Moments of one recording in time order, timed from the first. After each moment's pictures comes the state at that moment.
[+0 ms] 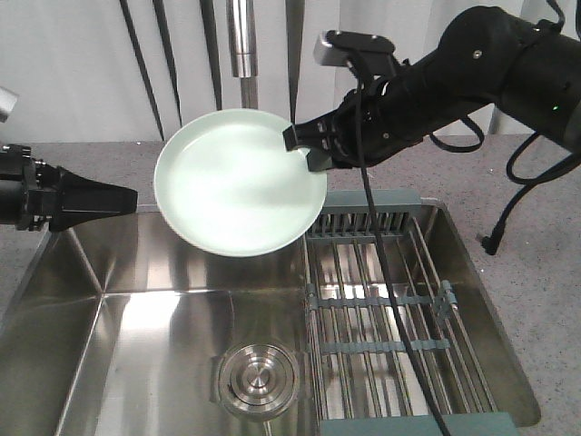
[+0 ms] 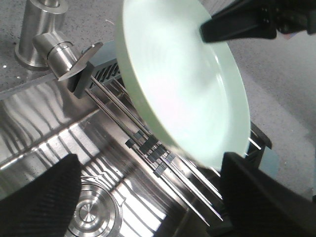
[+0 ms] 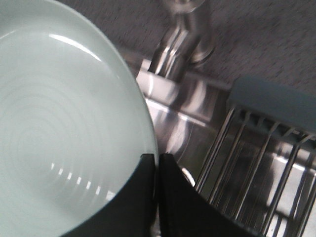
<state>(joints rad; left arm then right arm) 0.20 1.53 -1.08 -1.28 1.21 1.23 0.38 1.77 -1.66 0.37 0.85 -0.12</state>
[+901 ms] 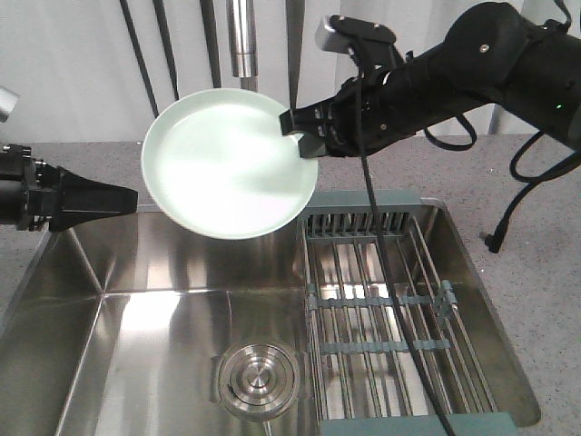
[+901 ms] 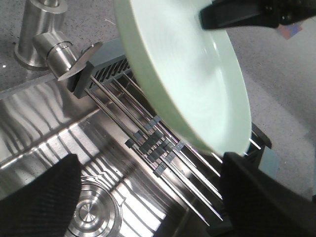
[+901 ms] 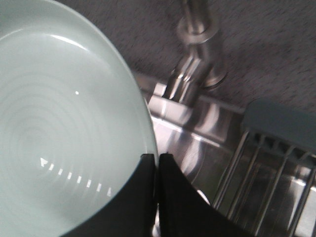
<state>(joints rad) 0.20 1.53 -1.08 -1.28 1.21 1.23 0.36 1.77 -1.66 0.47 0.79 -0.18</state>
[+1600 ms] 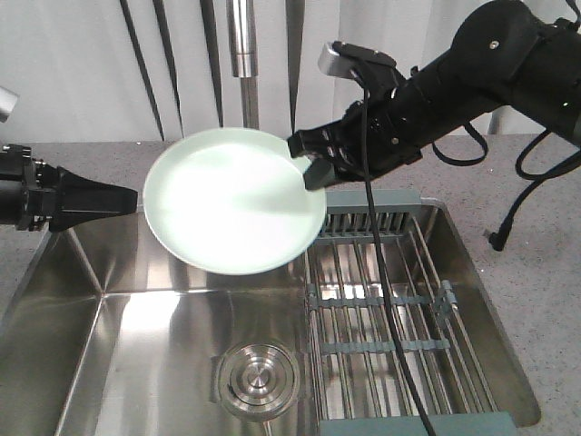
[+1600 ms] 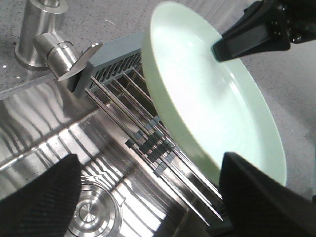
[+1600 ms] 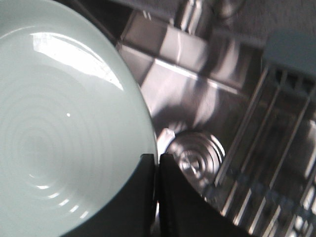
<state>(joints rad) 0.20 1.53 -1.08 -1.28 1.21 1.23 0.35 1.77 -1.66 0.51 0.99 -0.18</state>
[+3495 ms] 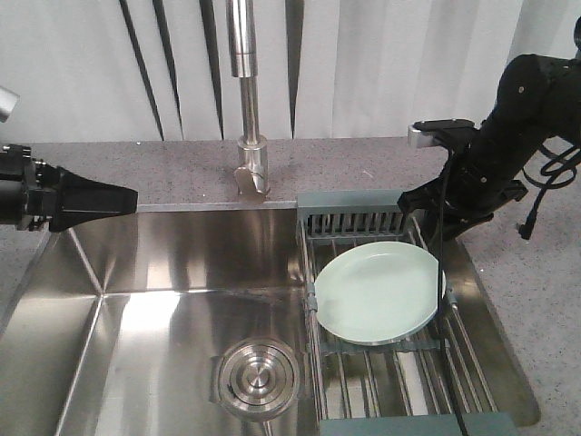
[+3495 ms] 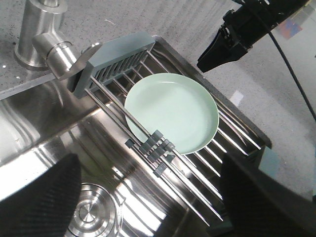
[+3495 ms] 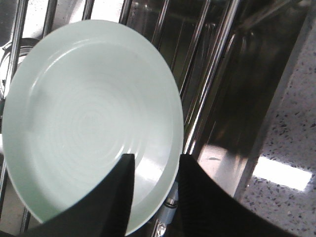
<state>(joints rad) 0.20 1.53 -1.08 -1.28 1.21 1.23 0.11 1.94 -1.66 0.18 1.20 -0.22</state>
